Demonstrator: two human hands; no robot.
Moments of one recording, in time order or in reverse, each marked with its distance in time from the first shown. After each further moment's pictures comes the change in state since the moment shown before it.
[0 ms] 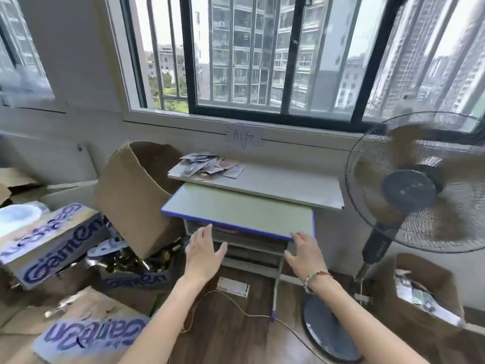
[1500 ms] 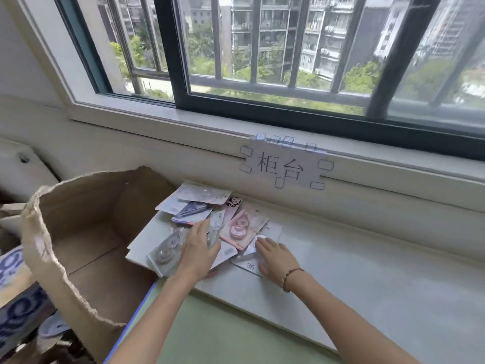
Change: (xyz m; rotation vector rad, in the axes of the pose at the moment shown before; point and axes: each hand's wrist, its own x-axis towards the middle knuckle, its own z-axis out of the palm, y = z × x) left_hand 0.613 -0.092 0.116 -0.095 -0.080 -0.085; right_hand 0.652 -0.064 0.206 -0.293 -0.382 -0.470
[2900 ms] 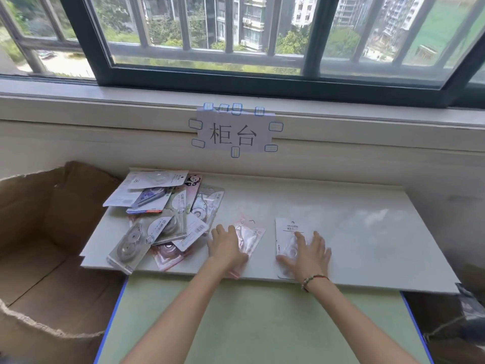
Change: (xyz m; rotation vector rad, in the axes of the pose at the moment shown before) left_hand -0.018 0.041 0.096 0.477 -0.526 0.132; right_hand -0.125 0.016 0.044 0.302 0.126 0.937
